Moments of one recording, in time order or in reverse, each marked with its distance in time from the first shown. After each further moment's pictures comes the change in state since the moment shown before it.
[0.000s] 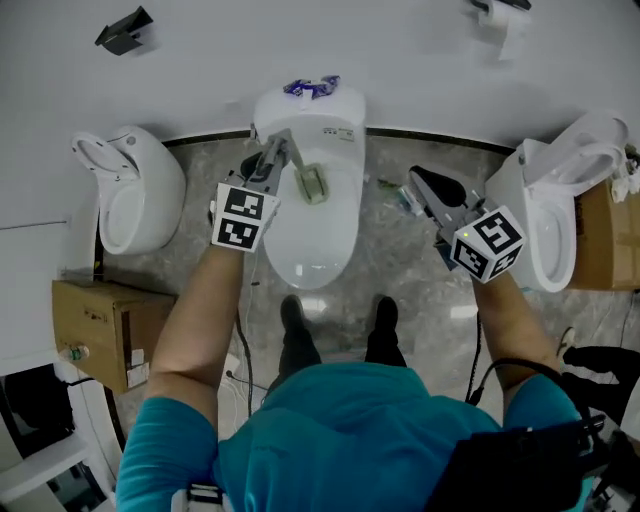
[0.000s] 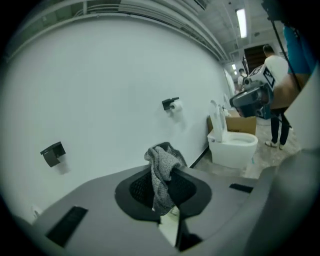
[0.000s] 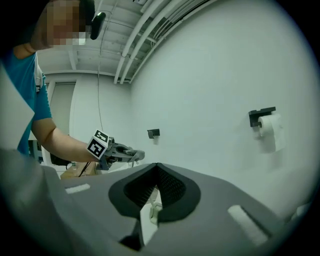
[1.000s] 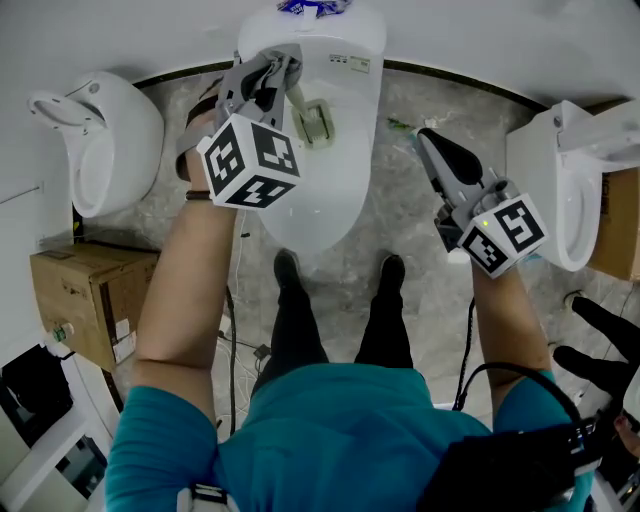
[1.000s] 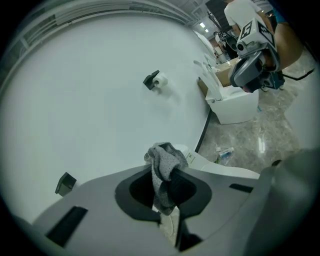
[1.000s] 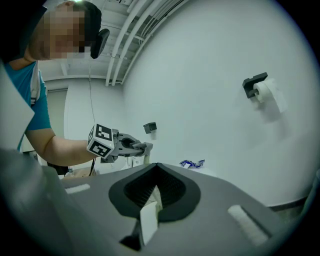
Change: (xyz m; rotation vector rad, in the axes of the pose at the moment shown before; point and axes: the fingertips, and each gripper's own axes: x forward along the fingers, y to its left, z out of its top) left arm 0.074 0.012 -0.045 0.432 0.166 0.128; right arm 0.073 -0.003 -0.098 0.116 -0.028 0.004
